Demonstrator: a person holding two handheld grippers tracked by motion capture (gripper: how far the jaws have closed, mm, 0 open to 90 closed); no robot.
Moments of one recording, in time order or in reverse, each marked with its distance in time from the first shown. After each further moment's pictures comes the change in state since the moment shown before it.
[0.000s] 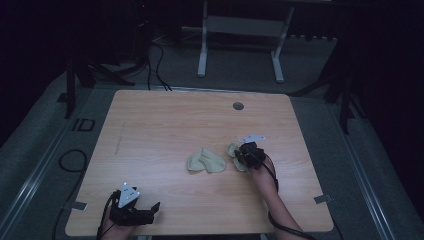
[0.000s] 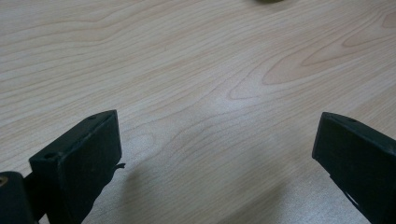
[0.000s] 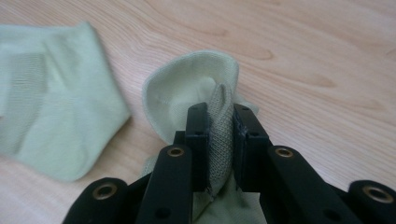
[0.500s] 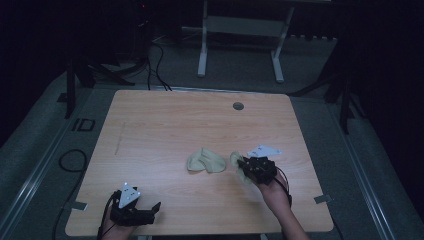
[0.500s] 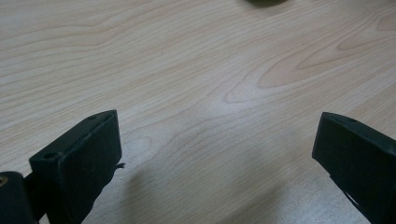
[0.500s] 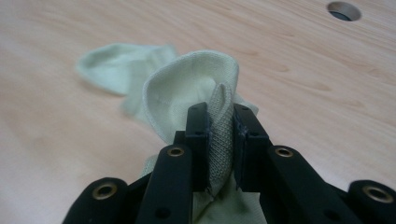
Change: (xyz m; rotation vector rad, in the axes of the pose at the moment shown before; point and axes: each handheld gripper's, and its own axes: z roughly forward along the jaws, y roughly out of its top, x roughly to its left) left arm -0.002 0.001 -0.001 -0.013 -0.006 -0.004; right arm 0.028 -0.019 -0.084 -0.107 0.091 -0.032
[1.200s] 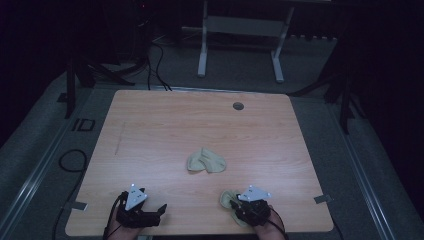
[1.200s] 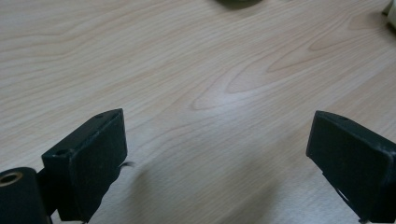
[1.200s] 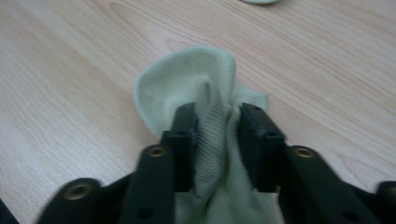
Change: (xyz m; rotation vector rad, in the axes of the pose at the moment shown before) left arm -0.016 0.003 0.005 0.008 -0.036 0.029; right arm 0.061 -0.087 0.001 0.096 0.054 -0.054
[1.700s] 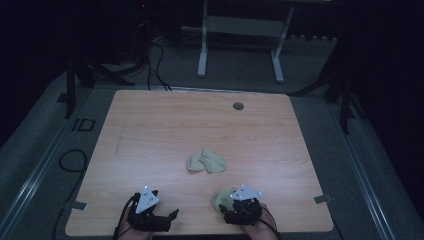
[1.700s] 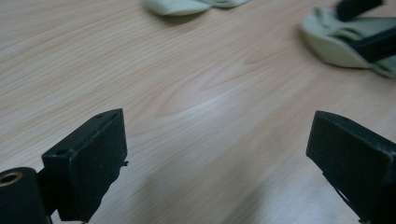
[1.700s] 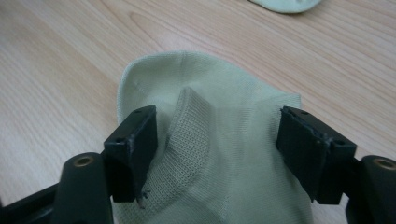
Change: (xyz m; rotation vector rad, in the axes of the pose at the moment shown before) left arm -0.032 0.014 0.006 -0.017 -0.118 0.077; right arm 0.014 0.010 0.015 0.002 0.016 0.011
